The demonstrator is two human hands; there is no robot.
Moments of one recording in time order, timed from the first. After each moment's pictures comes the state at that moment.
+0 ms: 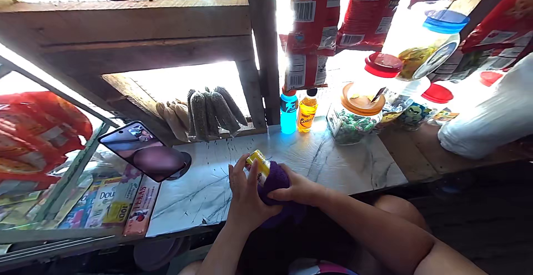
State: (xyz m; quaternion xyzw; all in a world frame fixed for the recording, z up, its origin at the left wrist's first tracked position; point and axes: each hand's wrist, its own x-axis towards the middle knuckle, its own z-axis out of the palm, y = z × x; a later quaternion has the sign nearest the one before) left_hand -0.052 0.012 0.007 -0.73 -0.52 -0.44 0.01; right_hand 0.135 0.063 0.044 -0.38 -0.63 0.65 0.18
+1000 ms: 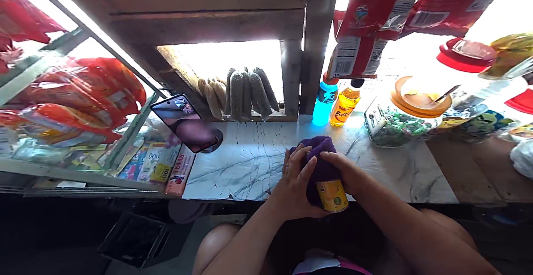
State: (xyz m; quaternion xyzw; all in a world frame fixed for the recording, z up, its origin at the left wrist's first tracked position) left_hand -0.024 0.016 0.004 -0.79 -0.40 -0.45 -0.11; right_hand 0.156 0.085 0.050 -0.29 -0.40 0.82 0.28
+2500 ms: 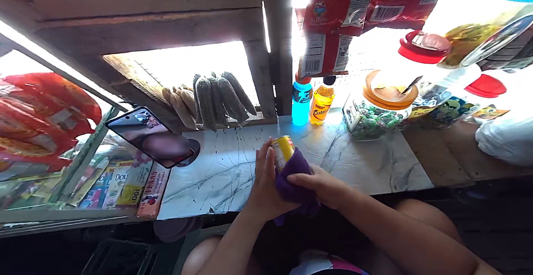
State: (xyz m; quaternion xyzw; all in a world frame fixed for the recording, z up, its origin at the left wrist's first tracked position) left_hand -0.031 0.025 0.004 -0.73 -0.45 -0.50 -0.13; right_hand 0.150 0.057 0.058 -0.32 -0.44 0.80 0.26
